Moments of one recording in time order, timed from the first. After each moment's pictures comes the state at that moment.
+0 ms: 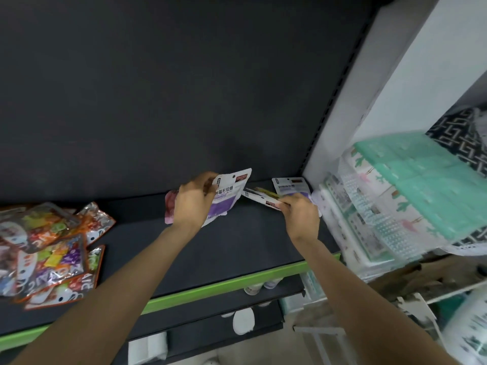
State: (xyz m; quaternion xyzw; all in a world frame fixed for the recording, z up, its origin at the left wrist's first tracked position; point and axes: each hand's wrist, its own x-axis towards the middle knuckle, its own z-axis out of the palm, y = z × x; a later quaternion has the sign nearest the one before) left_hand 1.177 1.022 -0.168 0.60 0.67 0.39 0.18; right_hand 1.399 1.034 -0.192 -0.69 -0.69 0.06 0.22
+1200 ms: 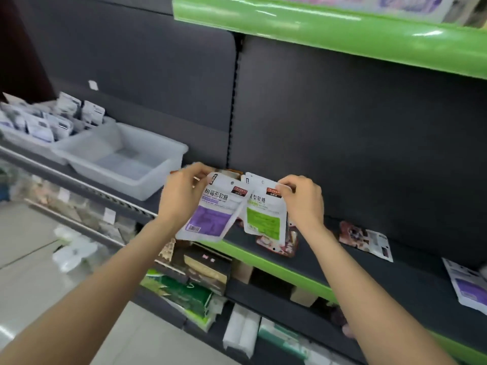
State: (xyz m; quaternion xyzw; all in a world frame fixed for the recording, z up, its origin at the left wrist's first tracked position) left_hand 0.839 0.662 -0.075 0.42 0.78 0.47 -0.05; right_hand 1.010 0.811 -0.065 -0.41 -0.83 0.21 0.31
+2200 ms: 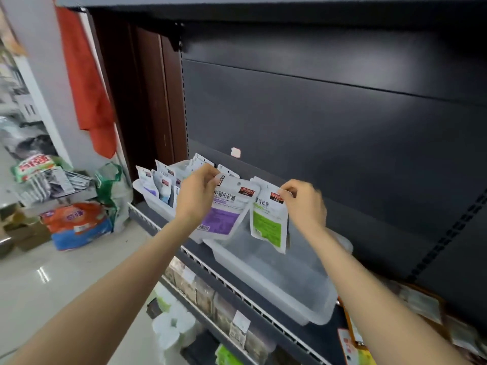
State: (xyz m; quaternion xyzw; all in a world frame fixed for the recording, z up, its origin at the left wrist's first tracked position) left_hand 0.337 0.555 -0.034 0.29 0.82 0.48 -0.10; right_hand 0.459 0.723 -0.034 -0.31 -0.87 0.24 0.29
